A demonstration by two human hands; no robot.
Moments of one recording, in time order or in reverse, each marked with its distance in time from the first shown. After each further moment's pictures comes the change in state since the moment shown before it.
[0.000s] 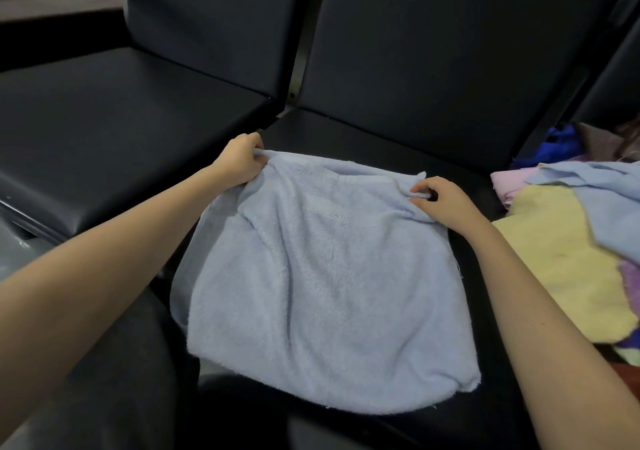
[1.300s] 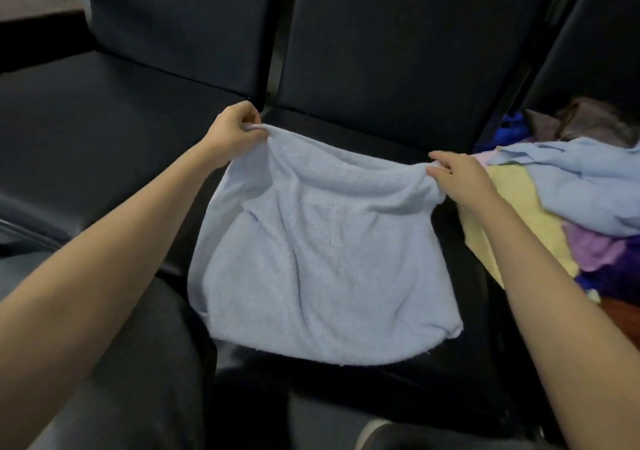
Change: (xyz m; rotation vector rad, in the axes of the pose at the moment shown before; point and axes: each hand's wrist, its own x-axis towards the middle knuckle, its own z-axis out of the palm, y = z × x) left_hand -0.013 0.033 -0.046 -0.342 0.047 0.120; right_hand -0.044 -0.031 -0.047 -0.189 0.188 0.157
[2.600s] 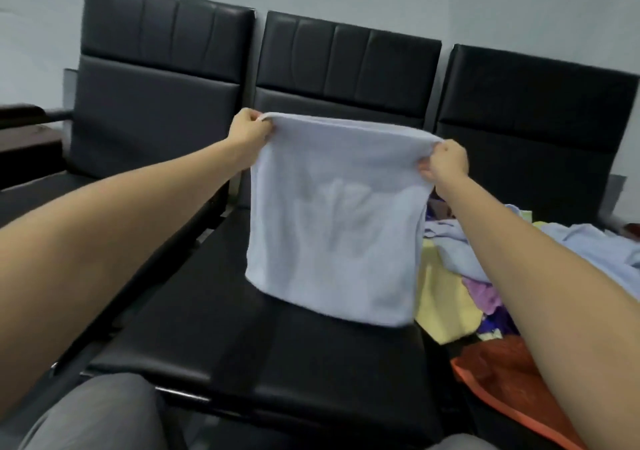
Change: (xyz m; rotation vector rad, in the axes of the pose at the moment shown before) left_hand 0.062 0.178 -0.046 -0.487 0.083 -0.093; right_hand 0.020 -0.050 -0.167 0.574 0.543 0.313
